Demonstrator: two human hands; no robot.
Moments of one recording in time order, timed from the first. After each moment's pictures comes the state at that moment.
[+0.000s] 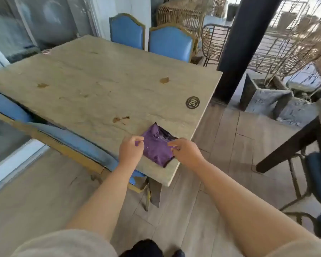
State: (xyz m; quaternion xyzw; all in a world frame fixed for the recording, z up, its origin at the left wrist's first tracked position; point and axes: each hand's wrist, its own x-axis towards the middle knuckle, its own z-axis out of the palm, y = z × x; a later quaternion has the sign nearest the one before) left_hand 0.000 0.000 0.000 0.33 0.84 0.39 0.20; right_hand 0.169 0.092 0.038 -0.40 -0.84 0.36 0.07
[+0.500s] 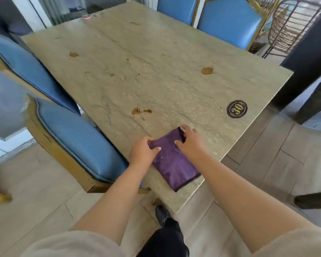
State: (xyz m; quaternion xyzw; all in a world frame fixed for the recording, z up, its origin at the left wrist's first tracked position) left_hand -0.032 0.049 -0.047 0.20 0.90 0.33 0.21; right_hand 0.064 0.190 -0.029 -0.37 -0.86 0.36 0.02
